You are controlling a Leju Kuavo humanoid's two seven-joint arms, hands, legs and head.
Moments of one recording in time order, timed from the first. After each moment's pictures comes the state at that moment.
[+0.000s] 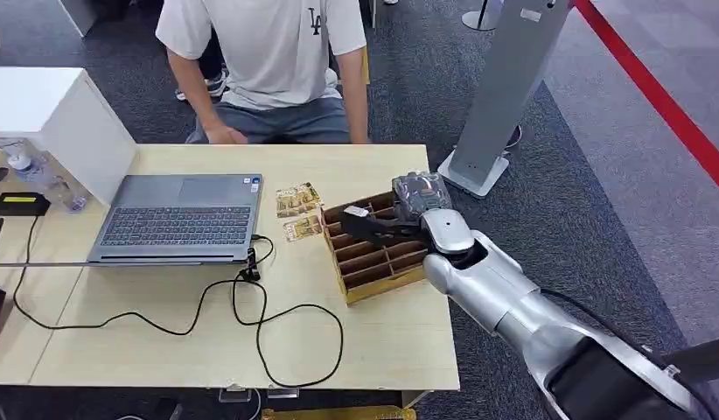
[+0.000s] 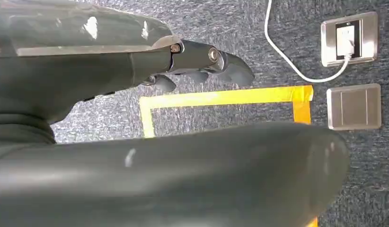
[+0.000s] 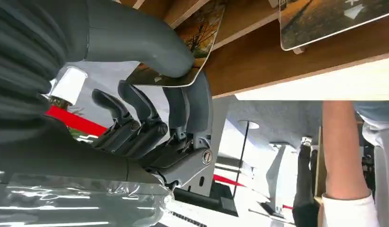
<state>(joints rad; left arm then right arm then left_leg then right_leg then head) -0.15 0.16 -1.16 -0.20 1.24 0.09 -0.22 -0.85 -0.09 0.96 -0.87 0.82 -0.06 0.39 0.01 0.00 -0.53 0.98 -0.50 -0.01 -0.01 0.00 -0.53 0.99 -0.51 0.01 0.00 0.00</state>
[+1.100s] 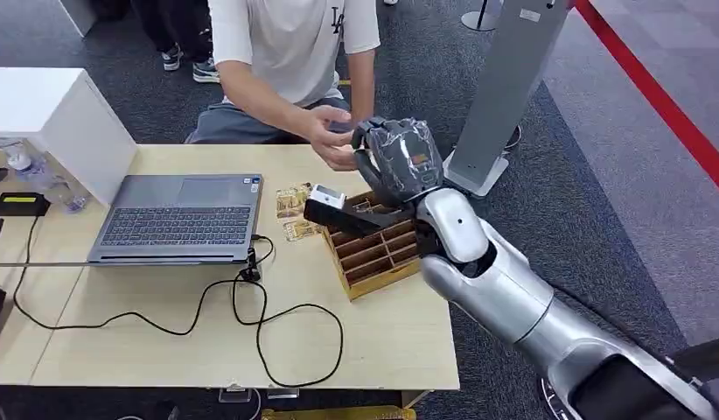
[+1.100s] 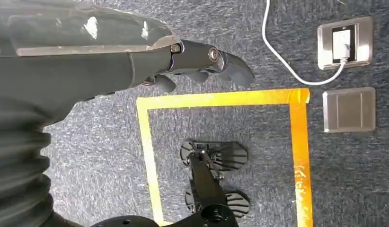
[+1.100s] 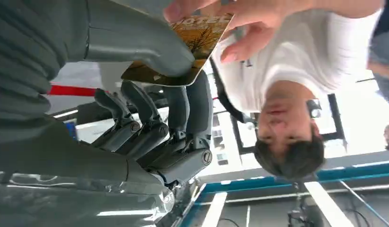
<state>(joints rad) -0.14 0.16 -1.16 -0.20 1.25 0.09 -0.24 -0.81 -0.16 0.90 -1.36 0.89 -0.29 0.26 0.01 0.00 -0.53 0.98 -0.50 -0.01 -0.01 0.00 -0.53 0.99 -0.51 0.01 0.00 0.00</state>
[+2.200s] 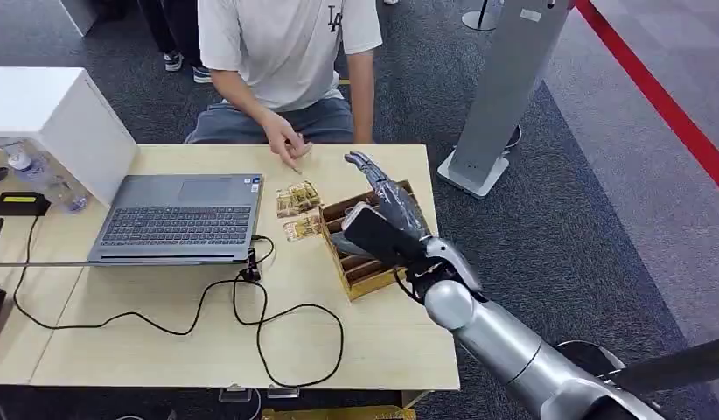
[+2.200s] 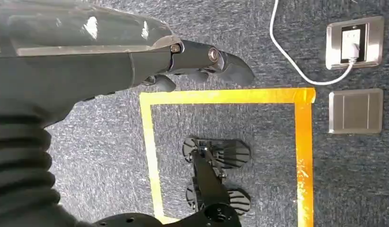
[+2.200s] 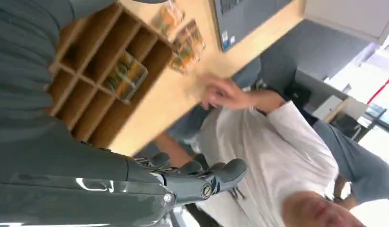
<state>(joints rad) -0.12 0.16 -1.16 -0.20 1.28 0.08 -0.25 -0.60 -0.15 0.84 -1.34 0.10 -0.26 -0.03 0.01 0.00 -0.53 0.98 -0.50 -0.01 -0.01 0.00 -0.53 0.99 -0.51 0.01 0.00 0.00</state>
